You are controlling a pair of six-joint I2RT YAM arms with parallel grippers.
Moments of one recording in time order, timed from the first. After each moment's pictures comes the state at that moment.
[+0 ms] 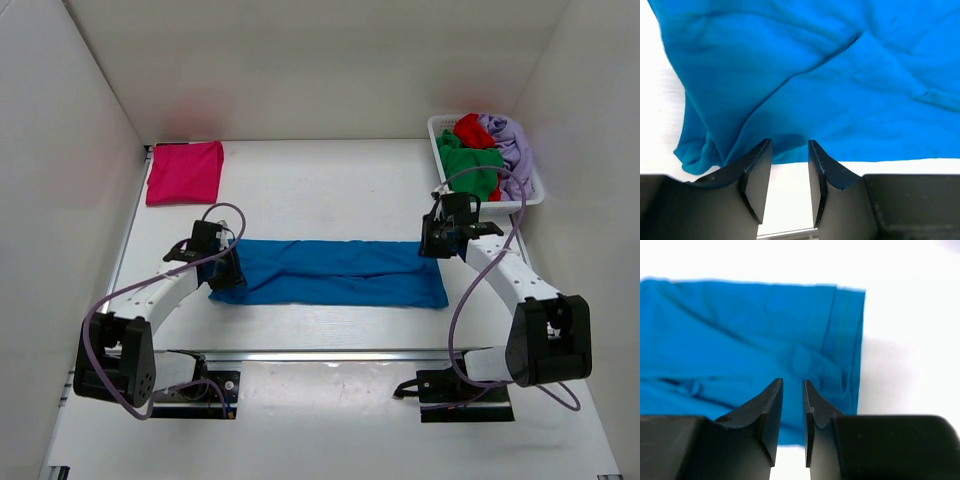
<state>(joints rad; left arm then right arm) -0.19 1.26 0.67 -0.49 0.10 -0.43 0.14 1.34 0.88 -0.52 -0.06 0.18</state>
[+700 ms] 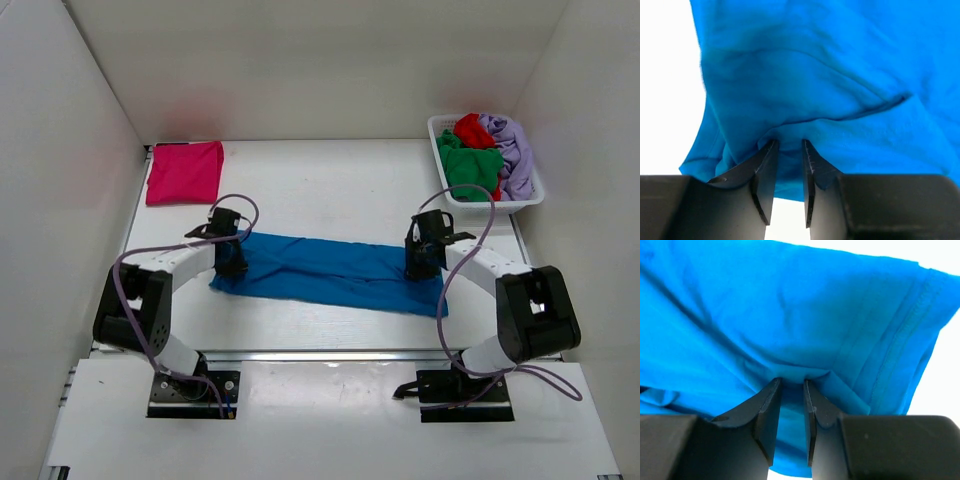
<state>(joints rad) -0.24 1.50 0.77 -0.42 -0.12 -0.50 0.25 1.51 0.80 -0.41 -0.04 0.25</state>
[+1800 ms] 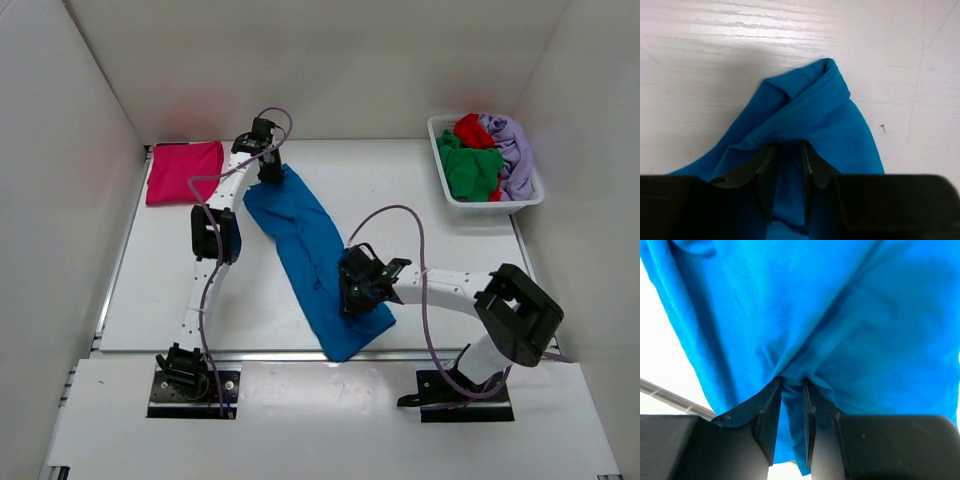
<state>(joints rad) -0.24 2.79 2.73 -0.89 -0.01 -0.39 0.87 1.52 0.78 -0.36 -0.04 0.72</state>
